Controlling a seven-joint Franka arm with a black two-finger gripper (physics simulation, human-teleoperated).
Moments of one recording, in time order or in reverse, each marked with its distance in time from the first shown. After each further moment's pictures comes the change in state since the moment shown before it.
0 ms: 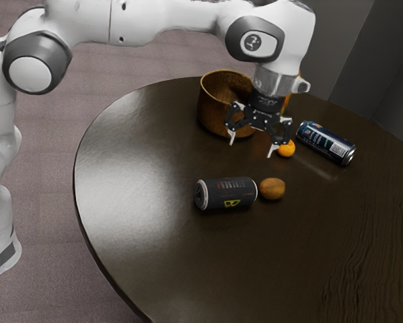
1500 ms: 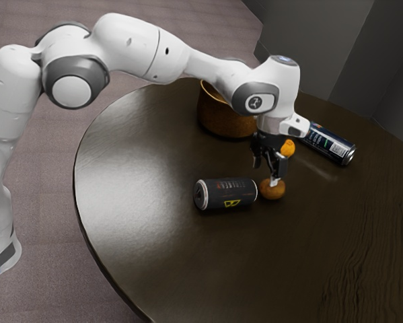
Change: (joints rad) arm 0.177 0.195 -0.060 -0.130 -0.051 0.482 1.082
